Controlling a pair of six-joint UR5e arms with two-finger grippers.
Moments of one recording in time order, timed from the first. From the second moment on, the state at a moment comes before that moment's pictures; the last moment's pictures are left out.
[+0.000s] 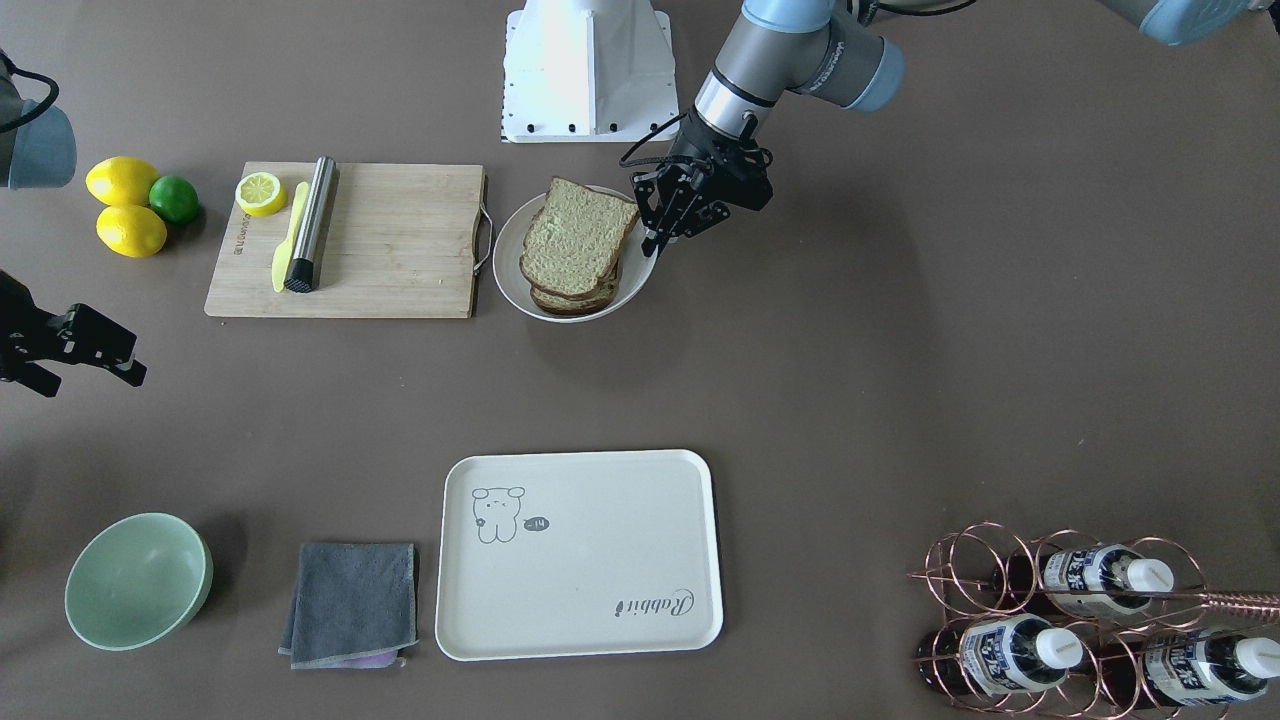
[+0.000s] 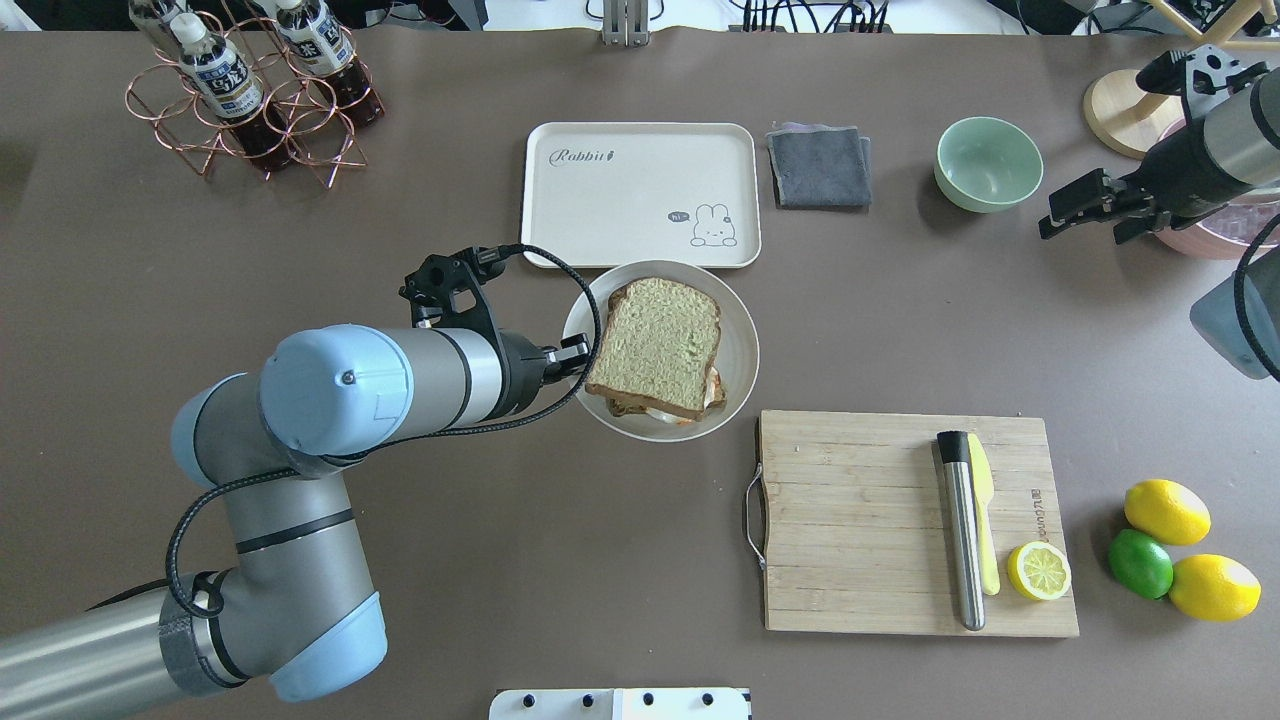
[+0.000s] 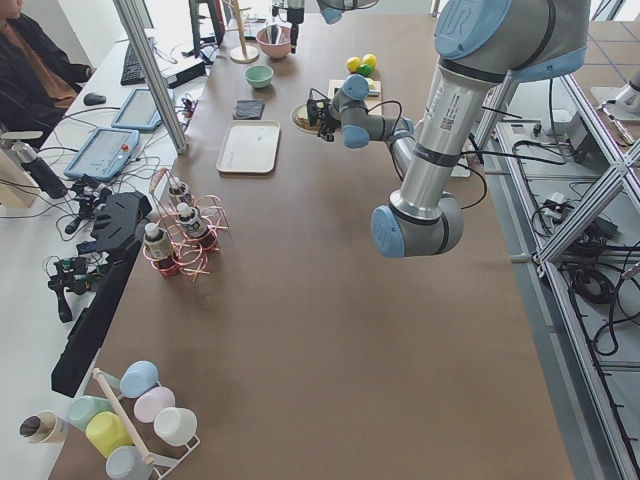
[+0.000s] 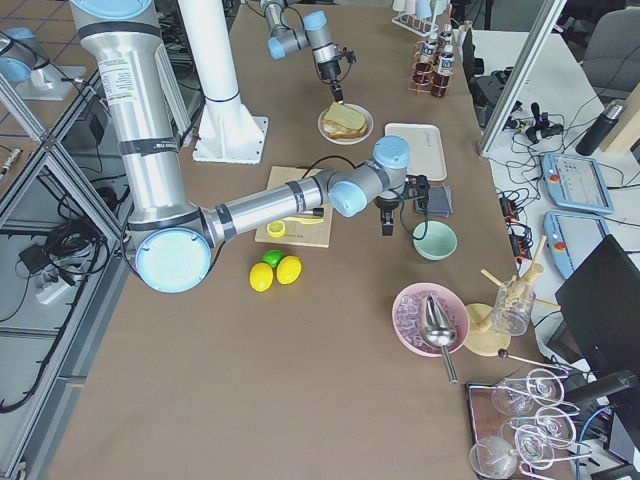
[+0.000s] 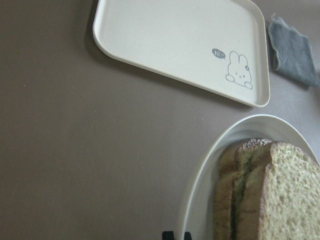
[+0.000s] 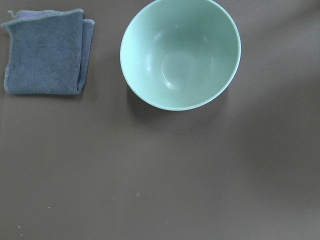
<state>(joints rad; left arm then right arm) -0.43 -2.09 -1.82 -2.06 -1.59 -1.59 1.13 -1.39 1.69 -1.23 2.31 0.74</state>
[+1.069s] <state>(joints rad) -0.60 -2.39 -1.36 -2.12 -1.55 -1.93 1.13 -1.38 1.69 -1.24 2.31 0.74</state>
